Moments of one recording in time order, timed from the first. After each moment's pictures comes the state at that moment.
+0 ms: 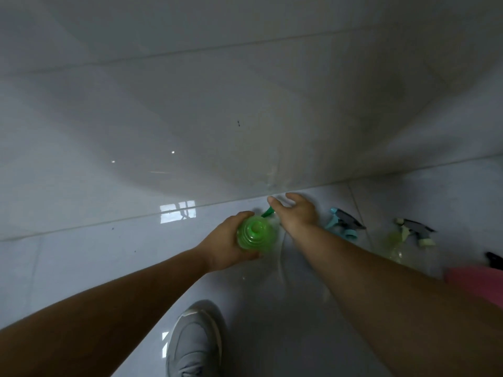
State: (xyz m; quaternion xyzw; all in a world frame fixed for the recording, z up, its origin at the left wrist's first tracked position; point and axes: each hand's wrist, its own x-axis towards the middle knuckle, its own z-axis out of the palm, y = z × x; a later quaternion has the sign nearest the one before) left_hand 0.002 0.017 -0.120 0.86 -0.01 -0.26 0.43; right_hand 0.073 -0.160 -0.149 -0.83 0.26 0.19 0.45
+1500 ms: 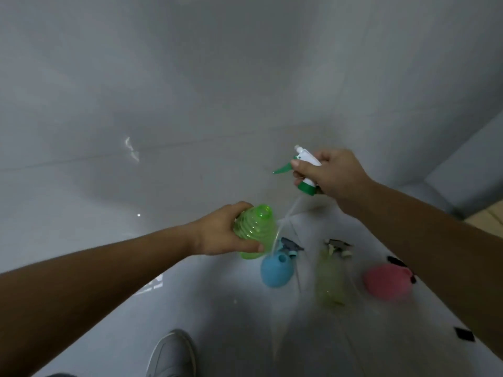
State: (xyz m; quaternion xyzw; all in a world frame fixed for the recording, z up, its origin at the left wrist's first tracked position) left_hand 0.012 -0.042 0.077 0.85 -0.16 -0.25 0.43; right_hand 0.036 -0.274 0.163 -0.80 0.08 0.01 0.59
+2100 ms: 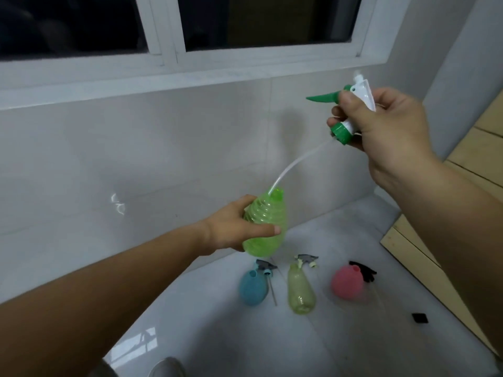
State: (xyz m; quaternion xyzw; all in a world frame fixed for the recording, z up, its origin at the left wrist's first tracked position) left_hand -0.052 -0.137 0.222 0.80 -0.12 -0.27 0.53; right_hand -0.089 -0.357 0.356 -0.67 0.05 -0.27 0.69
